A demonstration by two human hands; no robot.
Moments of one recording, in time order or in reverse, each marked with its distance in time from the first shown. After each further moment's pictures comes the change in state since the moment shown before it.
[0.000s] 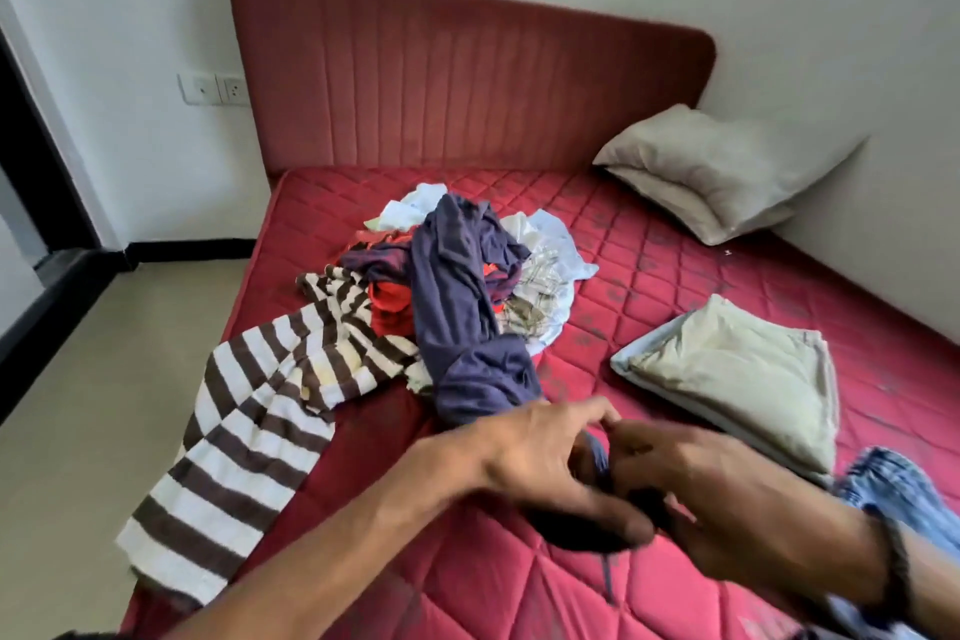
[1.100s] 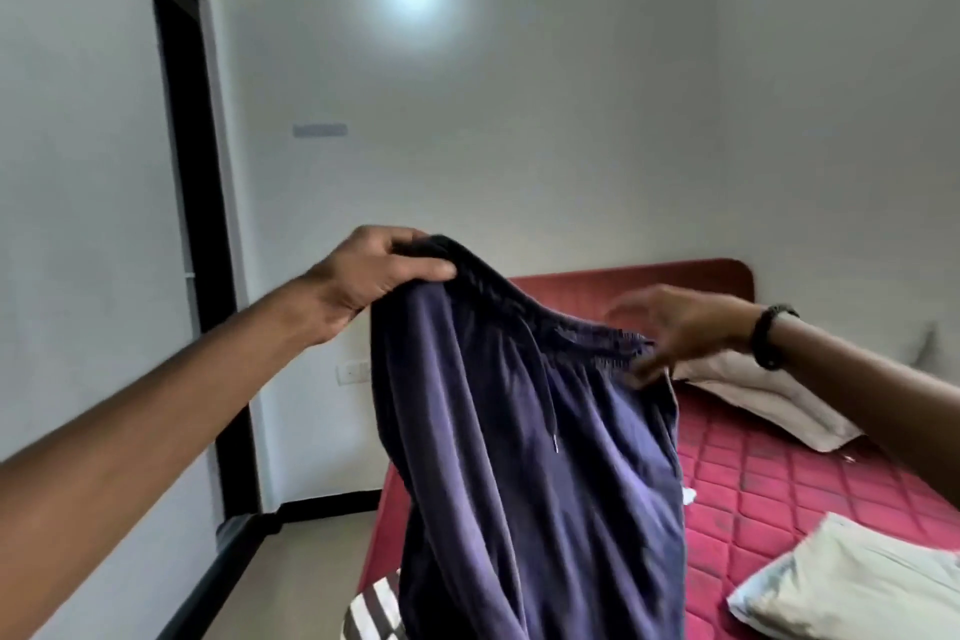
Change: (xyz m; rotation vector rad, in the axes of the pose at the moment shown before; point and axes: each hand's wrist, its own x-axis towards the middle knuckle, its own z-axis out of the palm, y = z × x) left_hand -0.166 0.245 -0.277 -0.004 0.862 -0.011; right_hand 0.073 -0.043 -0.278 -0.017 0.345 0.152
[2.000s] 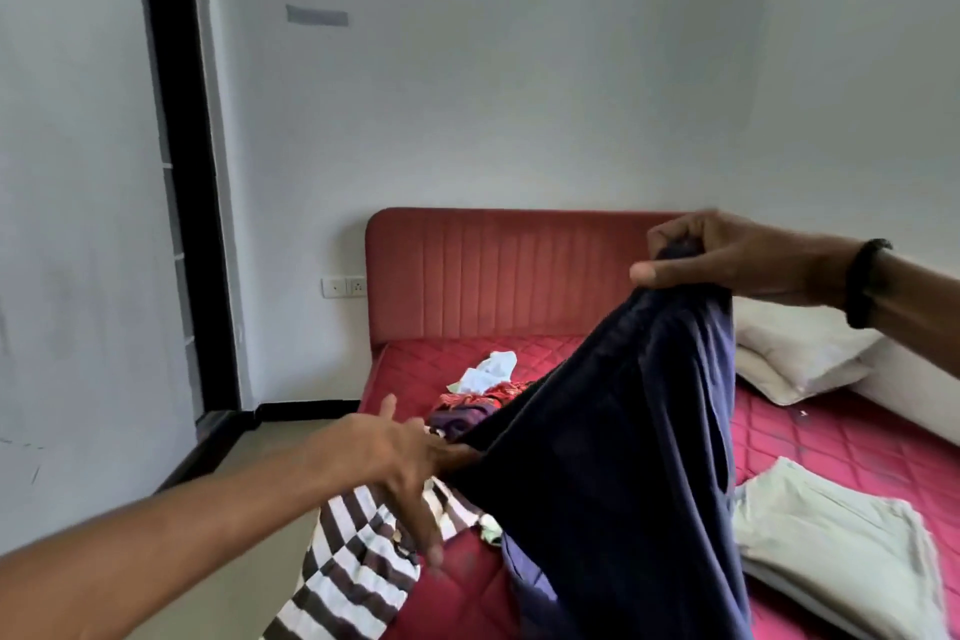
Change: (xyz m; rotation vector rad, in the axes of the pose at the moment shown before) left_hand -0.078 -0.173 0.107 1.214 -1.022 -0.177; right_hand -0.020 -0.013 -0.007 0.430 -0.172 -0.141
